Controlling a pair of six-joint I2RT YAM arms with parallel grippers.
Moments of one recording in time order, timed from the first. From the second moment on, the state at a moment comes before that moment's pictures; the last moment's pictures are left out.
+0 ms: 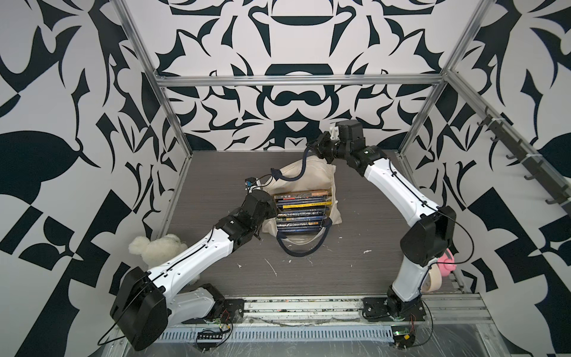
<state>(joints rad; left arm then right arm) -0.69 1.19 0.82 -0.22 -0.29 -0.72 0.41 1.85 1.86 -0.43 -0.34 1.12</state>
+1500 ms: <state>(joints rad) -0.73 1.18 0.83 -0.24 -0.29 -0.67 0.76 1.52 1.39 -0.54 -0.24 0.55</state>
